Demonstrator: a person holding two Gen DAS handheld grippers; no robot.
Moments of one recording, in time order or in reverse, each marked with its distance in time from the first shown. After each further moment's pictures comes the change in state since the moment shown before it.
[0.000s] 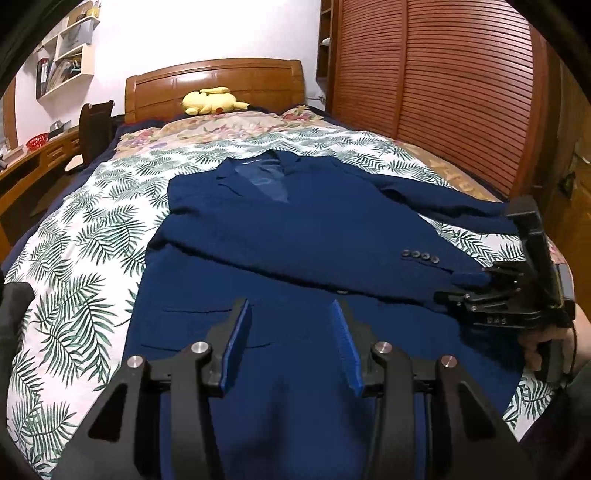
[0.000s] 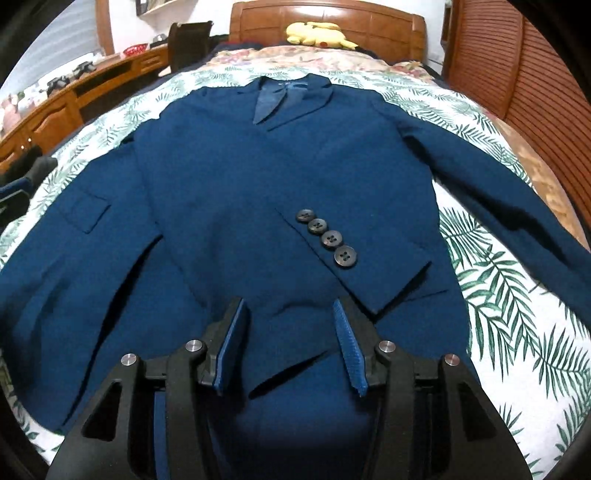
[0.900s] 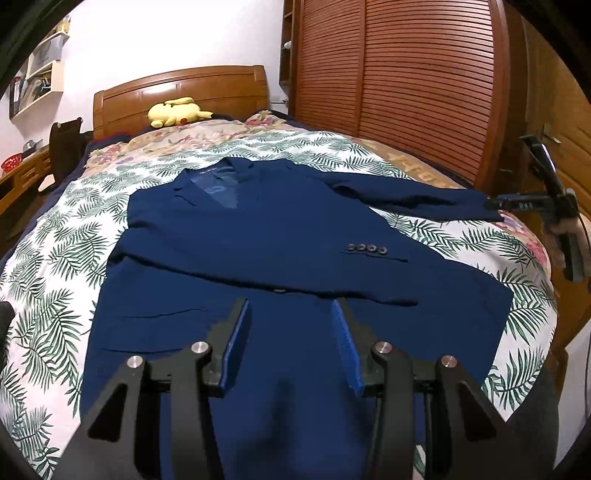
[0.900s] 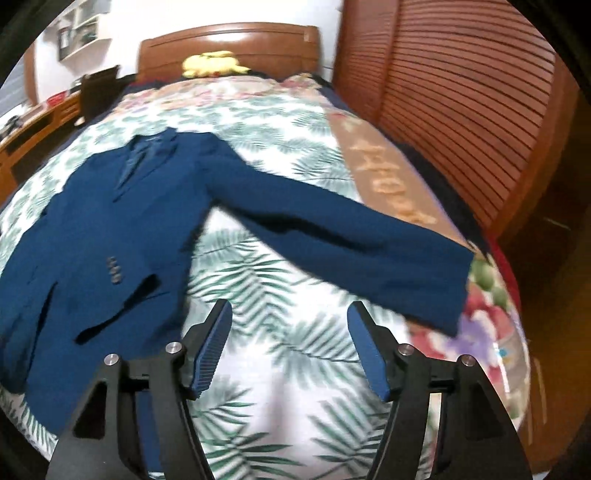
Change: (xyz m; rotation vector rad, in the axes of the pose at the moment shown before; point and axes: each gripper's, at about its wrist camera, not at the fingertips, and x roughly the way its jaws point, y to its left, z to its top) left arm -0.009 -0.047 -0.004 0.081 -0.015 -0.099; right arm -0.123 -0.183 -0.006 0.193 -0.051 -0.306
